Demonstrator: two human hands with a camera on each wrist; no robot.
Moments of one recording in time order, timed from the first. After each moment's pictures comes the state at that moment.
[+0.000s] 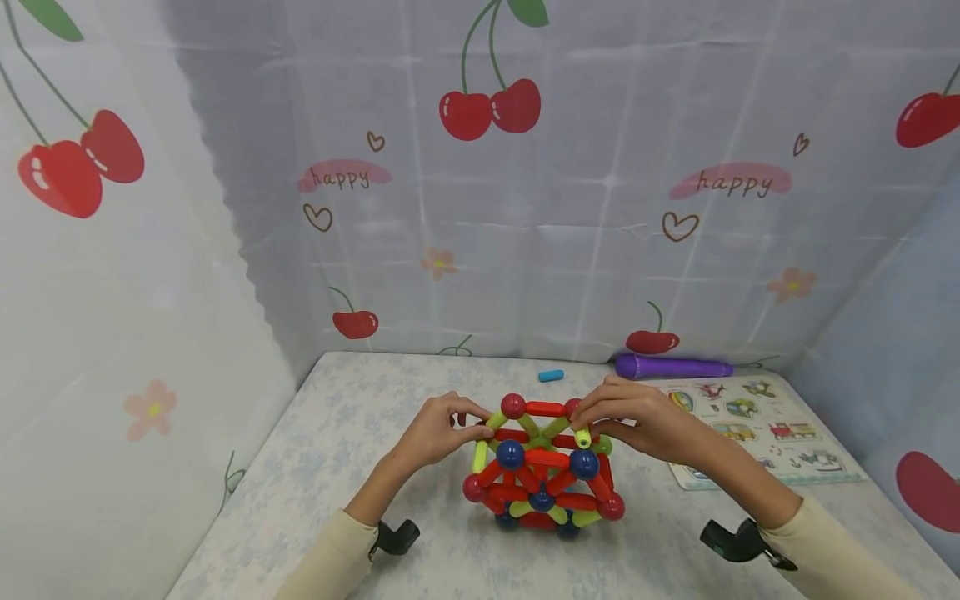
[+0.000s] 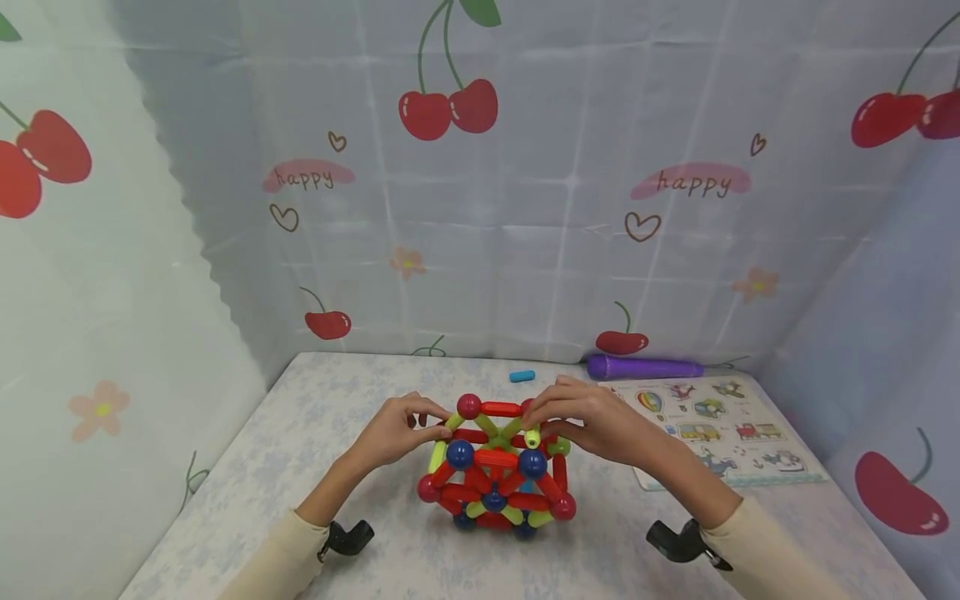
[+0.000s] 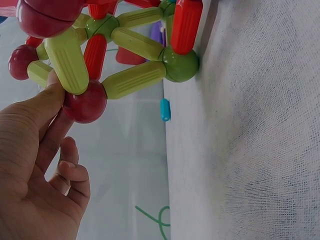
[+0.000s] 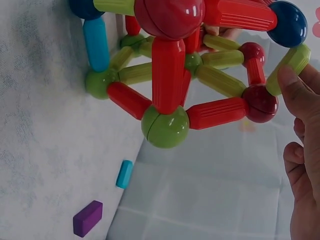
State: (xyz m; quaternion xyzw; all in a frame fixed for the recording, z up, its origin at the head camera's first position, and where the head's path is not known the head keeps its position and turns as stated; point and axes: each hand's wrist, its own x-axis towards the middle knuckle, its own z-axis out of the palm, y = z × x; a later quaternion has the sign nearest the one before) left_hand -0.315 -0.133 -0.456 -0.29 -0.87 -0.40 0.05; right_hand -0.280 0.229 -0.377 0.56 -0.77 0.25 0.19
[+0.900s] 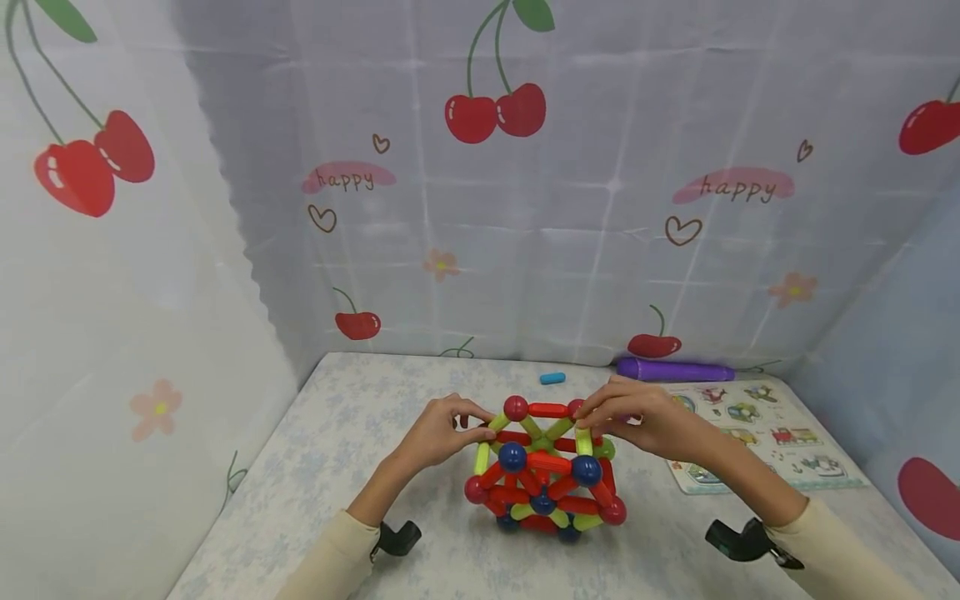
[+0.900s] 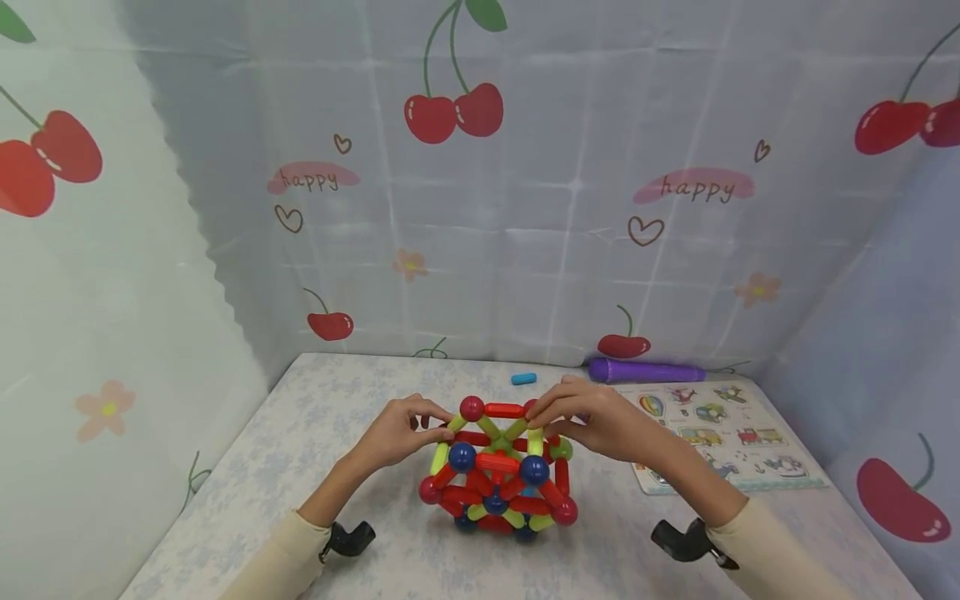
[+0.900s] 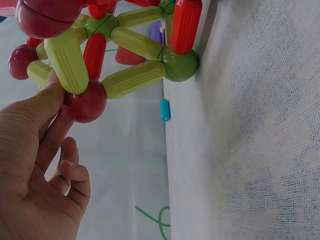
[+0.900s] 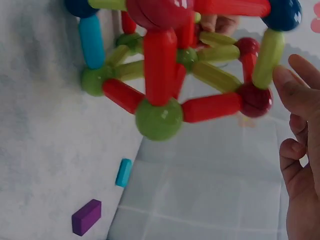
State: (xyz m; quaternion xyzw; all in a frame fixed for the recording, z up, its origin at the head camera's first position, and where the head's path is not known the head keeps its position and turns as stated) left_hand -0.315 -0.134 -0.456 -0.31 -0.86 -0.40 0.06; right_hand -0.284 0.230 -0.371 0.57 -0.76 0.29 0.16
